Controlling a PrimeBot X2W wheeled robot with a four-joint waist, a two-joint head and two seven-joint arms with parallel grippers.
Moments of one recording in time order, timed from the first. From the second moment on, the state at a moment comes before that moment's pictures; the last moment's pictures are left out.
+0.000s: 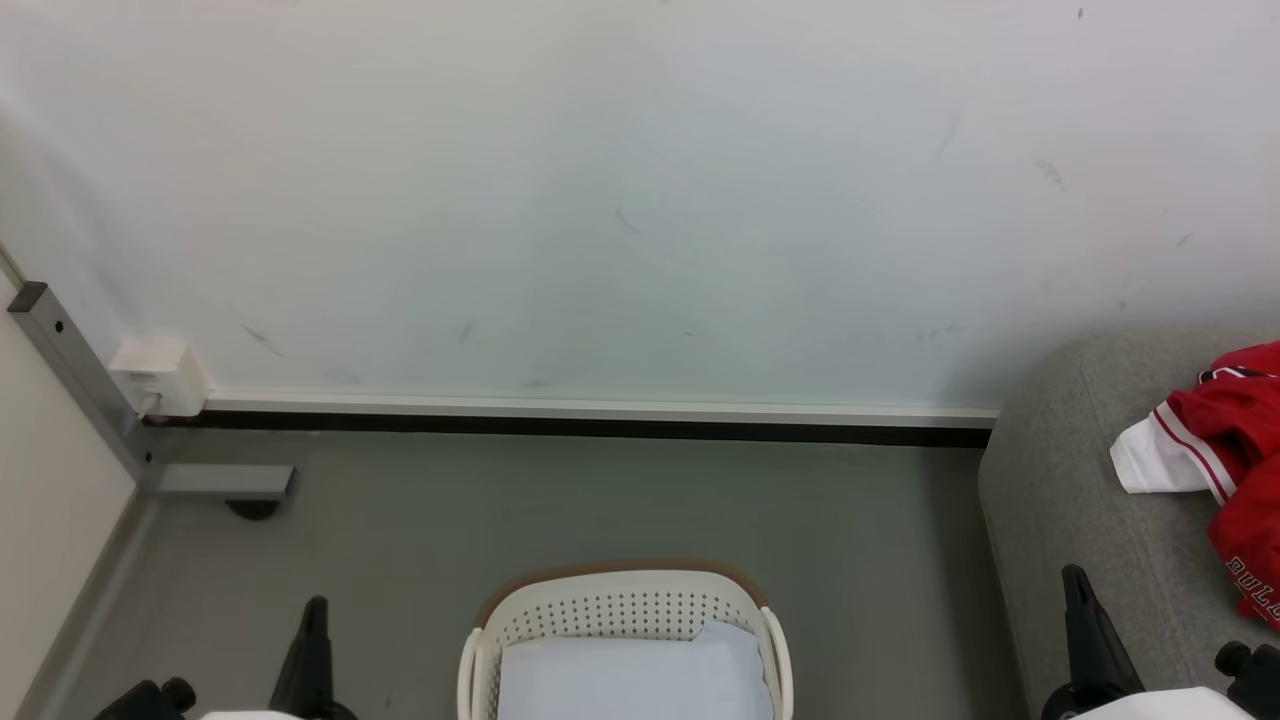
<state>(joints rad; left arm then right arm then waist) -0.04 0.07 0.05 0.29 -0.78 -0.08 -0.11 -0.06 -0.06 0.05 0.29 0.82 0.13 -0.11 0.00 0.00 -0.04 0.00</state>
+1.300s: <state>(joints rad) -0.07 0.06 0.08 0.27 -1.21 -0.10 0.00 -0.08 -0.06 -0.03 0.27 1.23 0.13 0.00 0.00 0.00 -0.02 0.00</state>
